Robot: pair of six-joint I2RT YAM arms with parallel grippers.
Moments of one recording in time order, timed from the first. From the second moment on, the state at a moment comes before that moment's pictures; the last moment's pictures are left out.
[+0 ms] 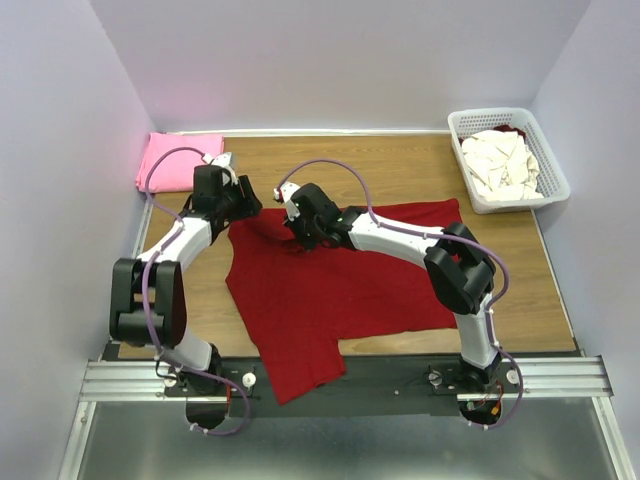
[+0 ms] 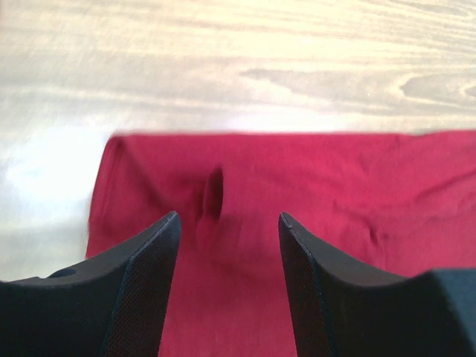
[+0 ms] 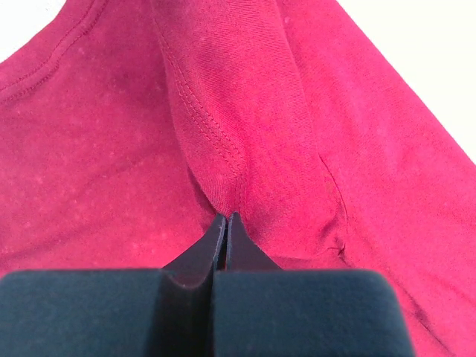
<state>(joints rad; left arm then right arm) -0.07 1.50 0.91 -0.02 0.23 -0.31 0.89 2.04 1.53 -0.26 0.01 0.02</state>
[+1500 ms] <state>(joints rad) -0.07 1.54 0.94 -0.22 0.49 -0.31 0.89 2.04 1.52 -0.25 0.01 0.02</state>
